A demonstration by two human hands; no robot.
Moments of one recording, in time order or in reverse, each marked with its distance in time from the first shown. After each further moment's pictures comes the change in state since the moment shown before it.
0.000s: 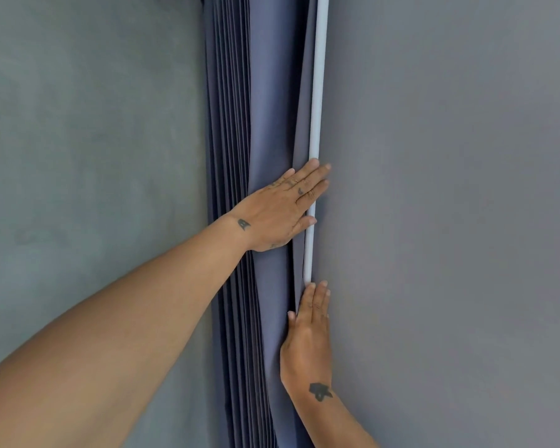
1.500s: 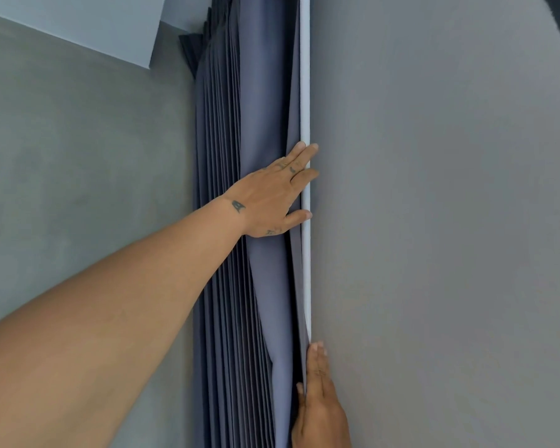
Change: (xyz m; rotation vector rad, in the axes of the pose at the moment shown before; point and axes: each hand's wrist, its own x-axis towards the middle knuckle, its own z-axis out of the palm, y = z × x) left_hand 0.062 -0.066 -0.043 -0.049 0.143 -0.012; right_hand 0.022 0.019 0.005 0.069 0.225 -0.274
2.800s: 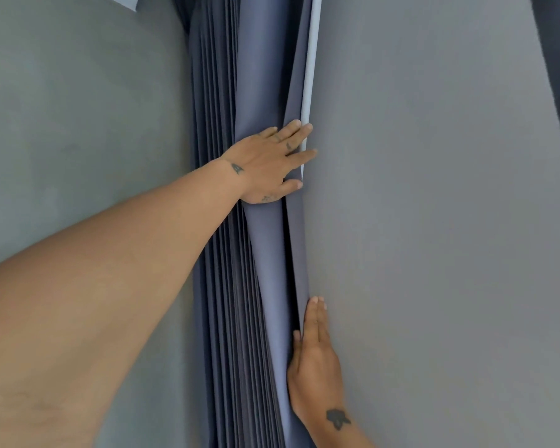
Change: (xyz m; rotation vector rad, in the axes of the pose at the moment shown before) left_hand -0.016 0.007 -0.004 0.139 -0.116 0.000; right_hand -0.010 -0.023 -0.036 -0.099 -0.218 0.181
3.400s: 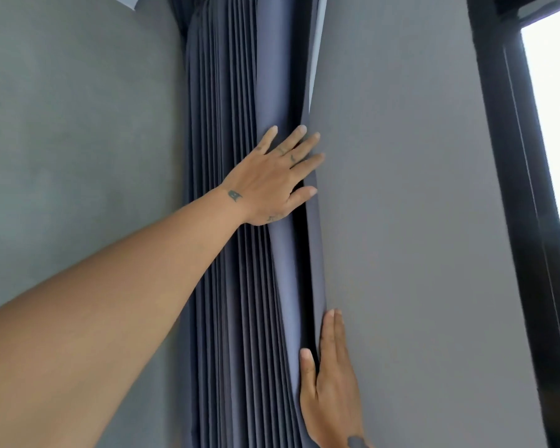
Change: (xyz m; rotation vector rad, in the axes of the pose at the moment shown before) left_hand -0.034 0.043 -0.022 -0.090 0.239 -0.052; right_hand -0.047 -0.004 -0.047 -0.093 0.022 0.066
